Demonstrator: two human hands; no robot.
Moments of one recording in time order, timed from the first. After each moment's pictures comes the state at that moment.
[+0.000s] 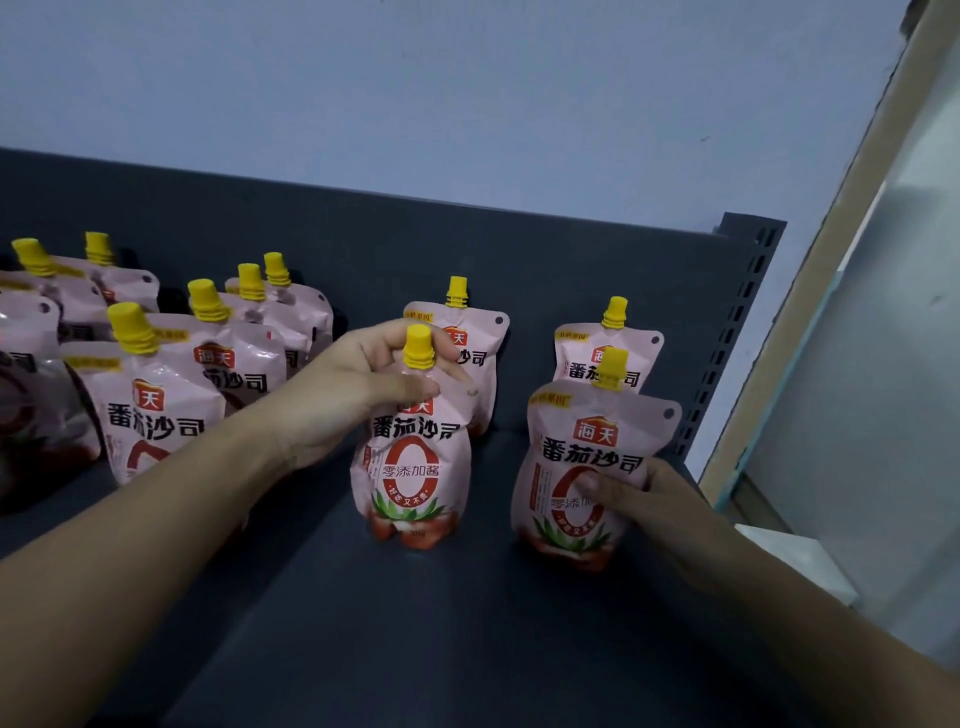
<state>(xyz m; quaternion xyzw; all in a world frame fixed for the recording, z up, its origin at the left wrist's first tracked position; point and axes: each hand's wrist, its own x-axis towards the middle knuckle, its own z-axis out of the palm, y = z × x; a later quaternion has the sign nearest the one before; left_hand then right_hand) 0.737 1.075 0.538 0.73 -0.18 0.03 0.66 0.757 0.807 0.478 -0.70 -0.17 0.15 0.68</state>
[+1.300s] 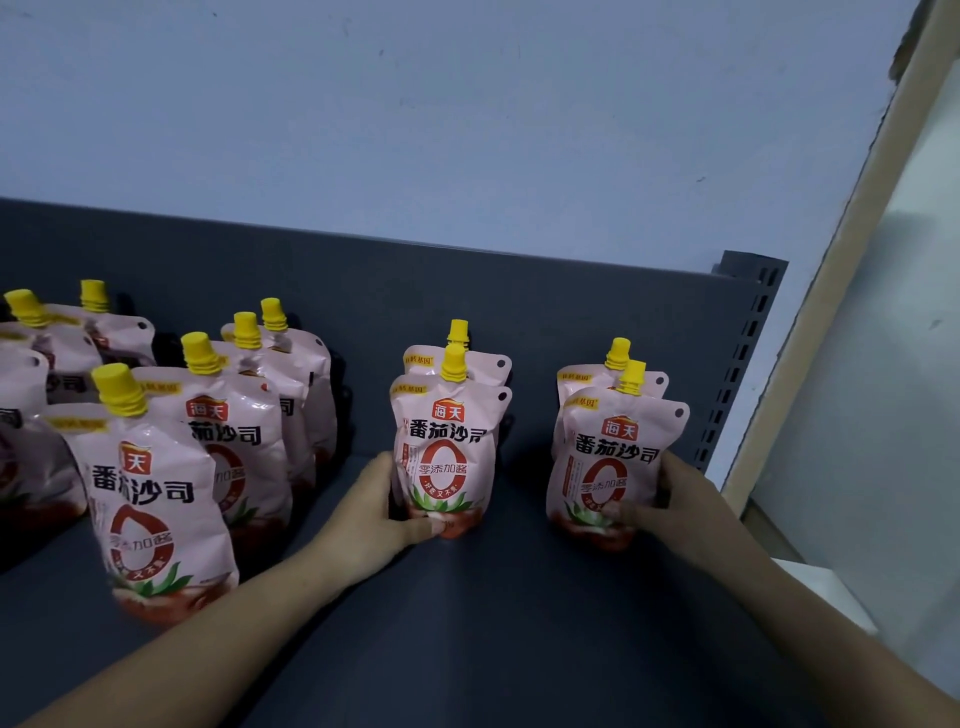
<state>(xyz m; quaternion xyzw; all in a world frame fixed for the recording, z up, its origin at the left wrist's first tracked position) 0.770 1.072 0.444 0.83 -0.02 0.09 0.55 0.806 0.789 0.483 -0.91 -0.08 -0.03 0.41</state>
